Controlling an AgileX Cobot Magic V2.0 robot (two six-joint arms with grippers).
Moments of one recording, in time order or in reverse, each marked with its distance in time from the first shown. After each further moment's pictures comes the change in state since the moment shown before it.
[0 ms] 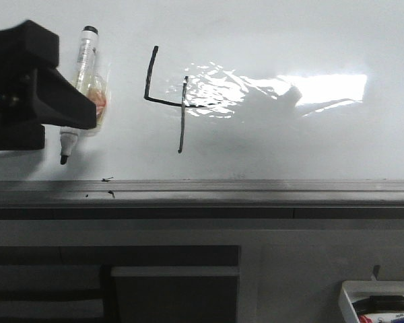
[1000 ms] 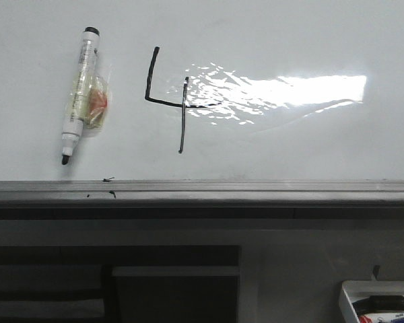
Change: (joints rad) left arm 0.000 -0.826 0.278 0.358 0.120 0.006; right arm 0.000 -1.023 0.857 -0.113 -0.216 0.000
